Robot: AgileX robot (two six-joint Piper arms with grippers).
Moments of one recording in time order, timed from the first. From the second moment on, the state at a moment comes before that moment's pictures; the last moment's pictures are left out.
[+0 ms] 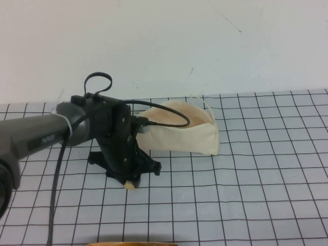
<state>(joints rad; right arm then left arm) -0.02 -0.01 0.03 0.09 0.41 -0.10 -0.42 2.05 -1.44 -0.04 0.82 -0.19</state>
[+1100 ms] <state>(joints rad) -0.02 -0.01 0.03 0.09 0.41 -0.10 -0.47 1.95 -1.44 -0.44 0.20 0.26</state>
